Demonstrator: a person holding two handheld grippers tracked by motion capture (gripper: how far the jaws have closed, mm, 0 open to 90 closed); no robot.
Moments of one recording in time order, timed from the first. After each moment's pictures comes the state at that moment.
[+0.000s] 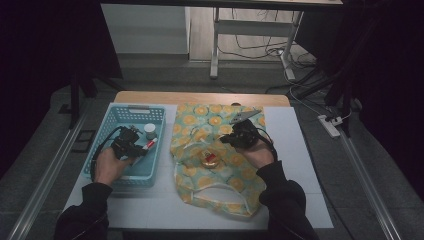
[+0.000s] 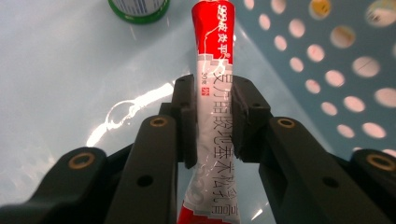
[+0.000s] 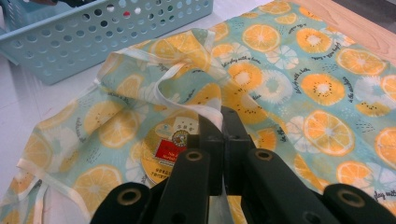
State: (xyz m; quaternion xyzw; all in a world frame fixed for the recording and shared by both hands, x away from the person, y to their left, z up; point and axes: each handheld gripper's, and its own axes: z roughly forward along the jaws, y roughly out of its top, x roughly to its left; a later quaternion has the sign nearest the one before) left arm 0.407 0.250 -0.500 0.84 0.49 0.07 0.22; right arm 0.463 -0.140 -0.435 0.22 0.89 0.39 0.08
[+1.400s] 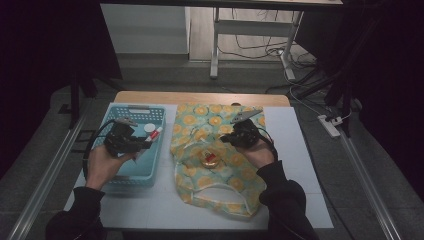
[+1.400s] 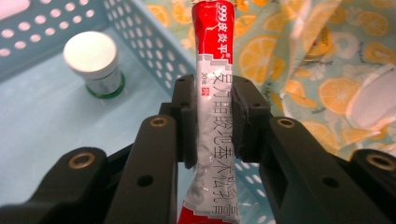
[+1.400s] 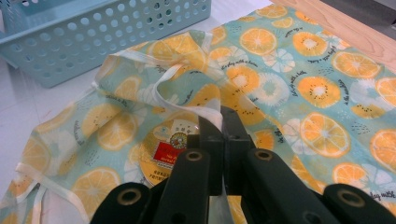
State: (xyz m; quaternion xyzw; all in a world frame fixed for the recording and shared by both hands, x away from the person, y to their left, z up) left arm 0.372 0.235 -0.434 0.83 0.44 0.09 0.33; right arm 0.464 -0.142 -0.433 0.21 0.89 0.39 0.08
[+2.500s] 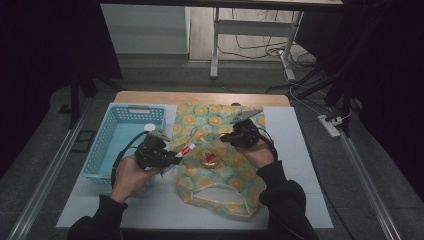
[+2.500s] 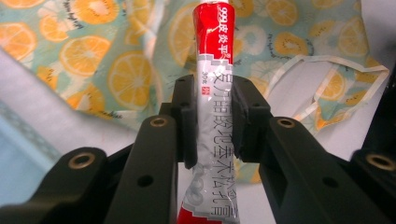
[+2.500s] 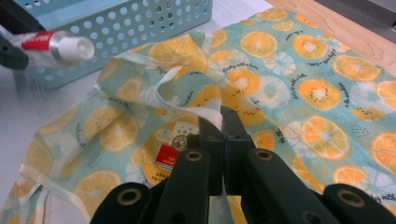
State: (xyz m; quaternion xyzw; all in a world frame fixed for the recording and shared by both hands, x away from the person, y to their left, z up) left arm 0.357 0.148 -0.436 0.86 0.37 0.03 0.35; right arm 0.462 -0.141 -0.431 0.21 0.89 0.40 0.08
